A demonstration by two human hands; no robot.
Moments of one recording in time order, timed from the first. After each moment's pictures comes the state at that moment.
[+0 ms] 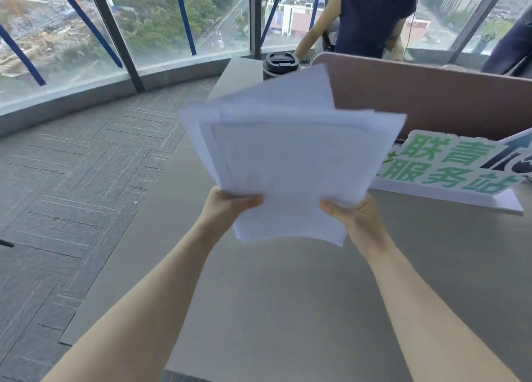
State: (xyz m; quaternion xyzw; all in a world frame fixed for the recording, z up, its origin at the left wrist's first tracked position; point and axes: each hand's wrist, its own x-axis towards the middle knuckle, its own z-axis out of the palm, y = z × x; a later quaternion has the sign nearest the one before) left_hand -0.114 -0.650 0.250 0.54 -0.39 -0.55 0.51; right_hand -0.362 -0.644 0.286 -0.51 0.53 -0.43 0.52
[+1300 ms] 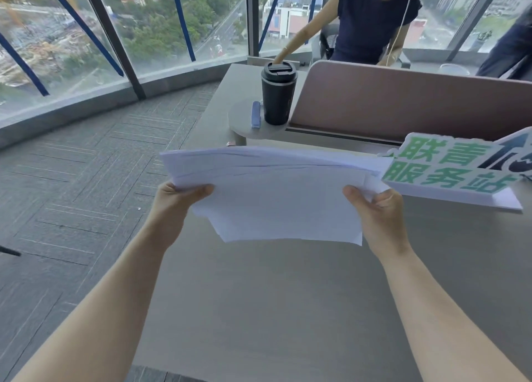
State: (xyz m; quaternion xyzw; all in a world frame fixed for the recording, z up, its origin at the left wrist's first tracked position) left_hand -0.038 -0.640 0.277 0.51 -0.41 -0.49 0.57; right_hand -0.376 -0.645 0.297 -0.51 0.57 -0.51 0.39
